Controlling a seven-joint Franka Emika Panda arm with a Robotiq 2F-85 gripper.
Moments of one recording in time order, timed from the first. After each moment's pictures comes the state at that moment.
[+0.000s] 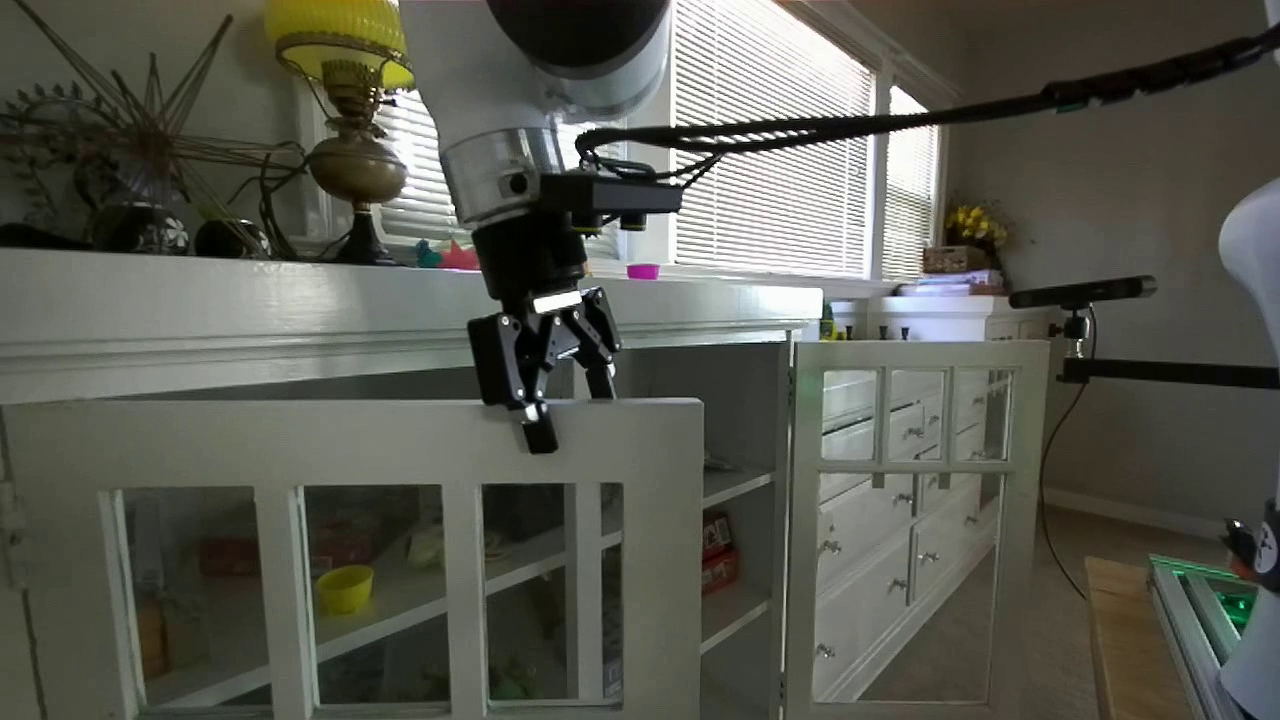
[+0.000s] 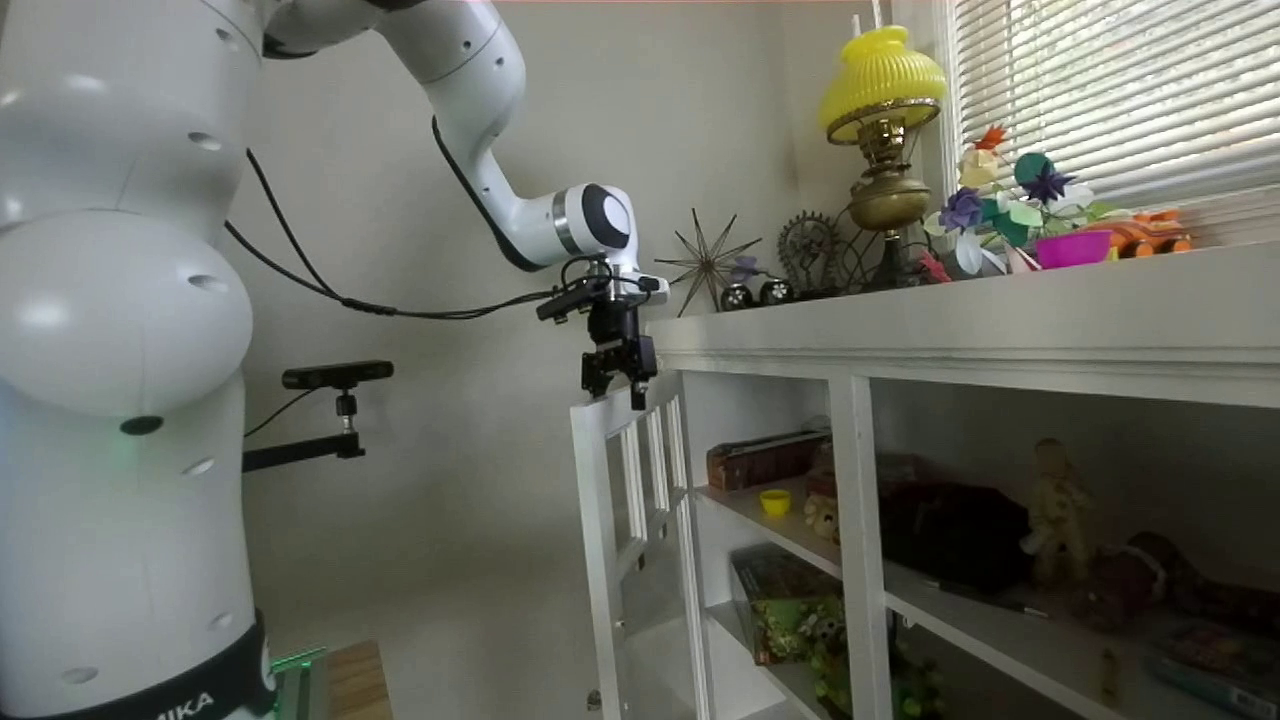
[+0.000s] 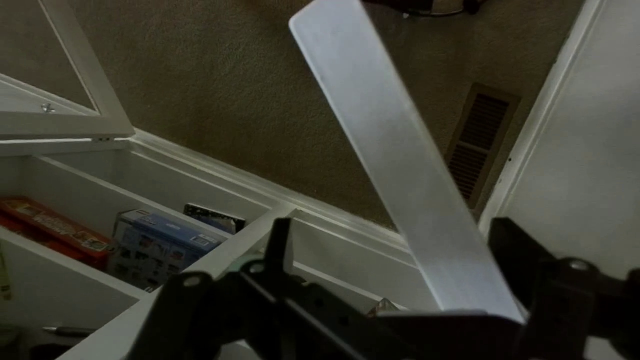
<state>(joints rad) 0.36 0.23 0.17 -1.94 -0.16 1.95 0.45</state>
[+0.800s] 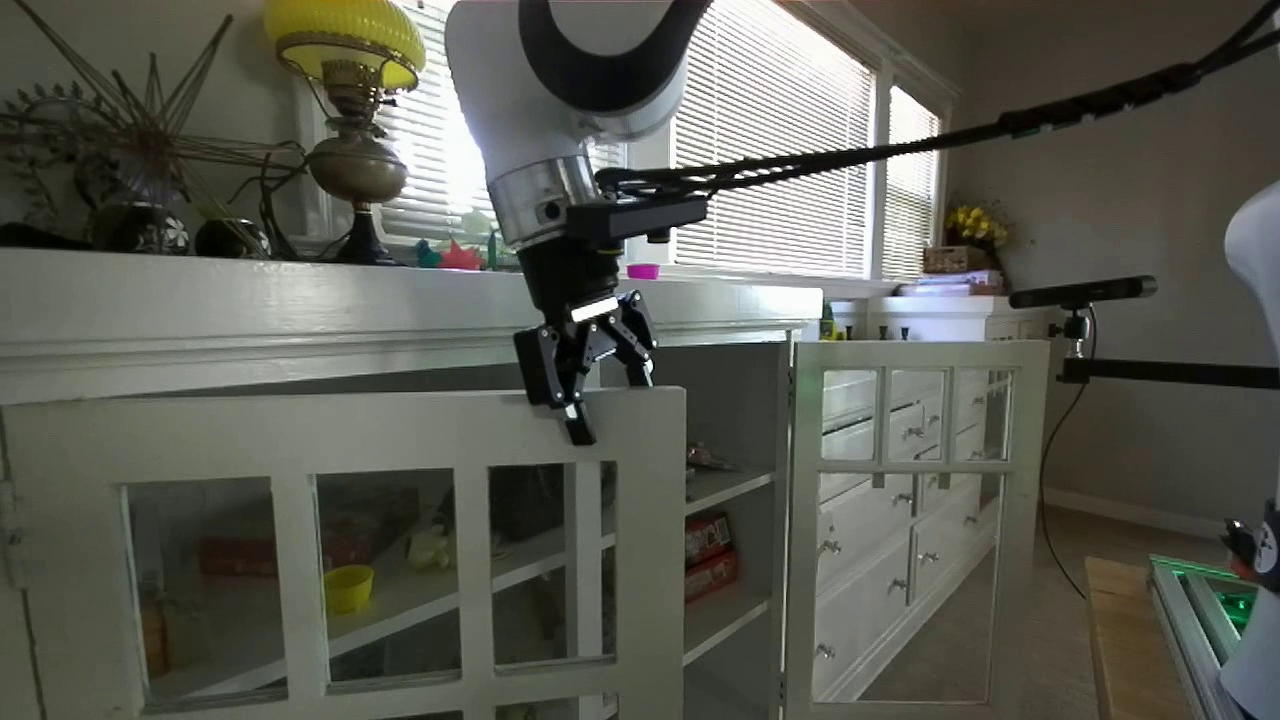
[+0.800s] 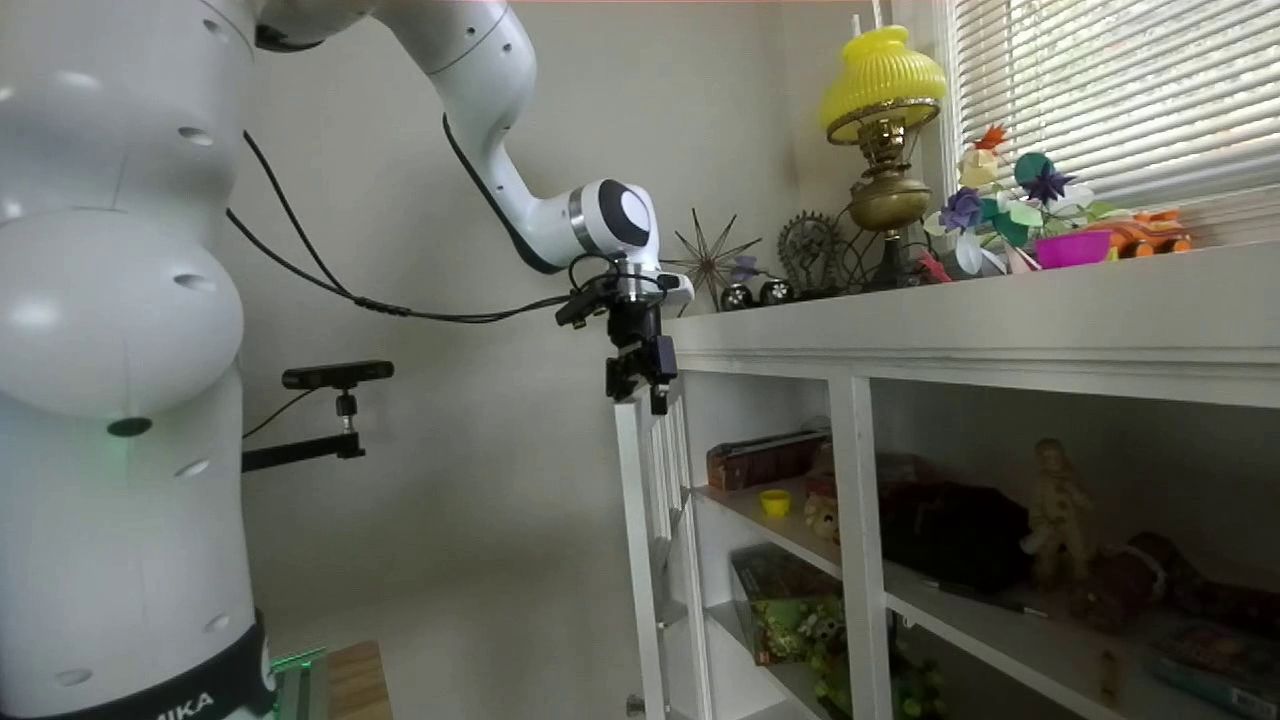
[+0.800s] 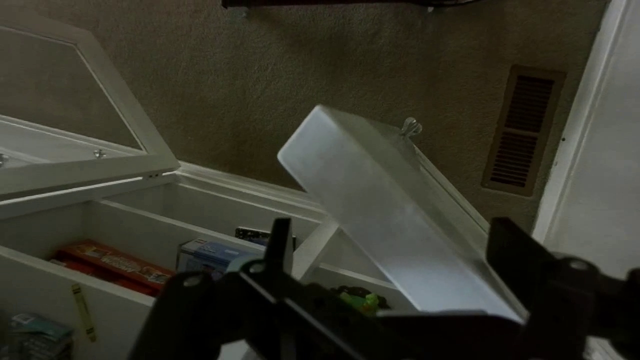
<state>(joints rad) 0.32 0.20 0.14 -1.99 -0.20 1.94 0.55</state>
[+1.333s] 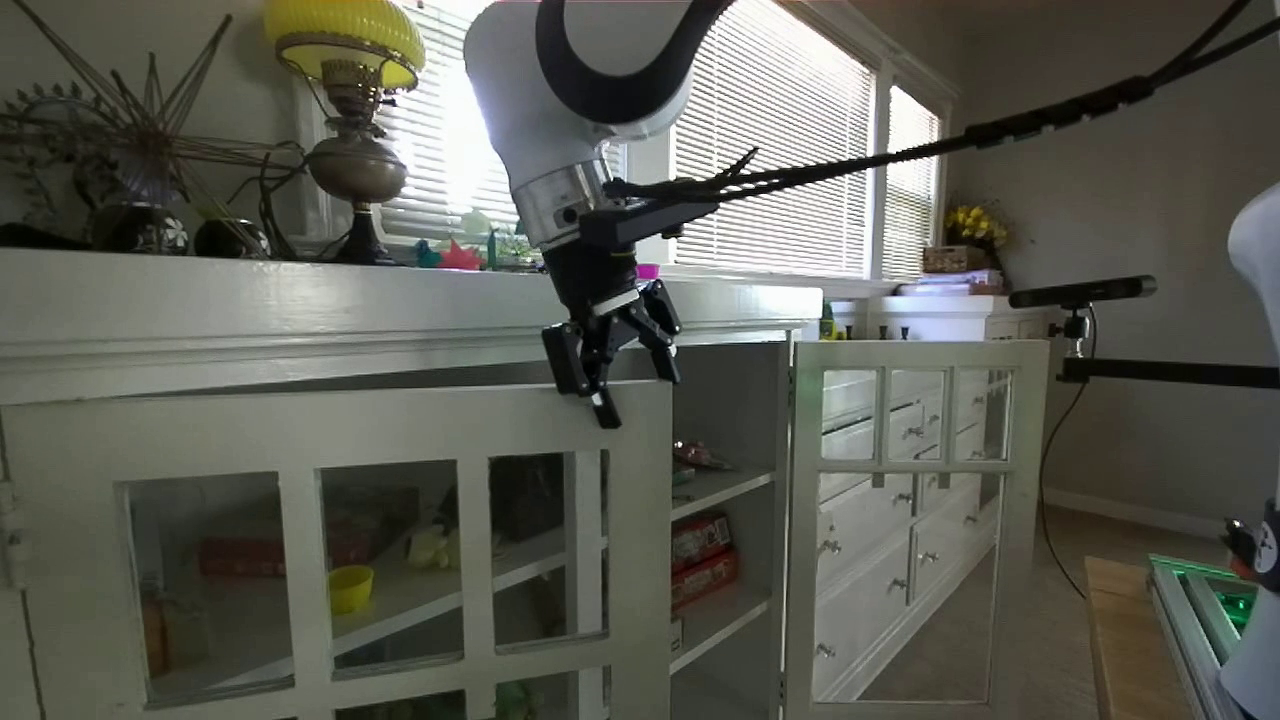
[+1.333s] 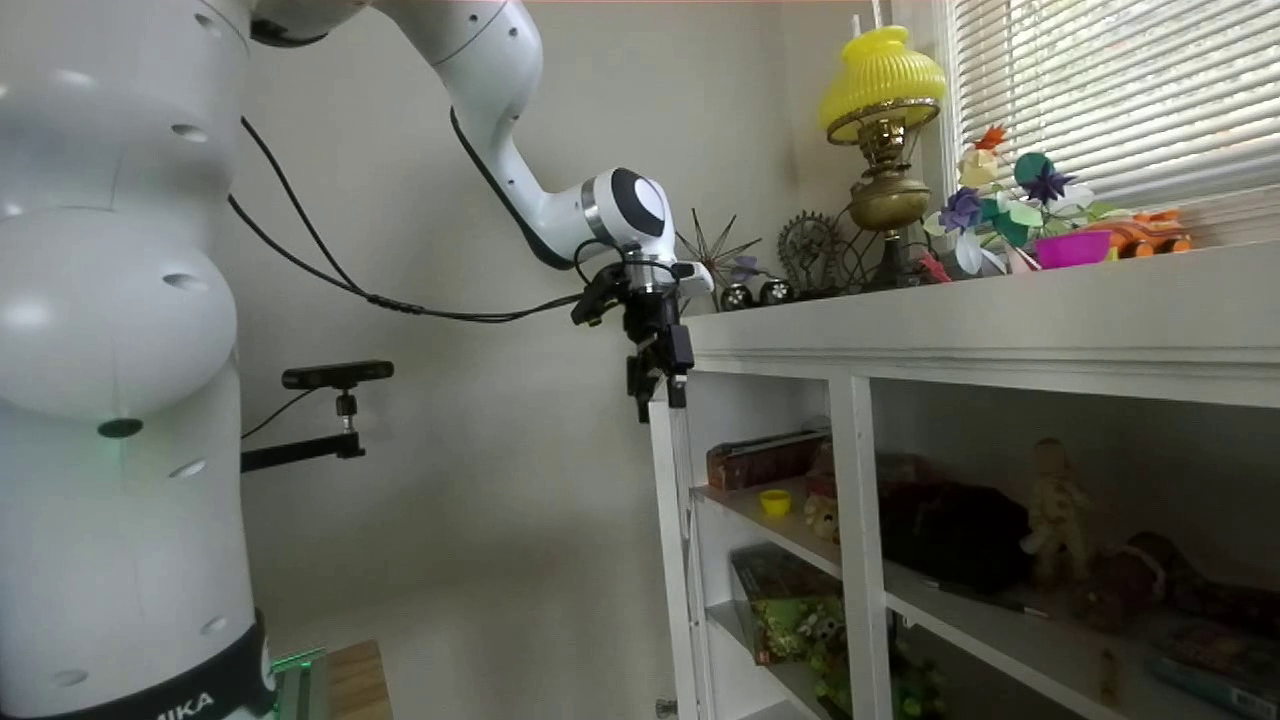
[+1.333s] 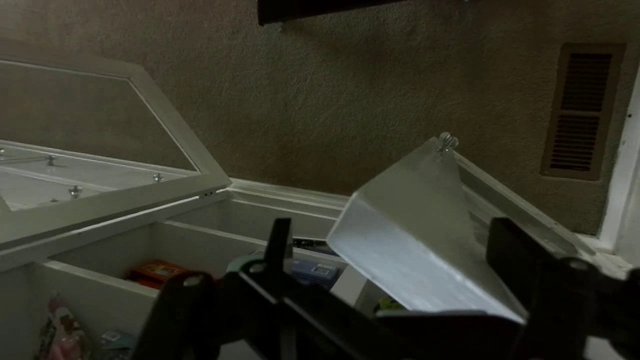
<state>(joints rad) 0.29 0.19 0.12 -1.99 -0.26 1.88 0.63</state>
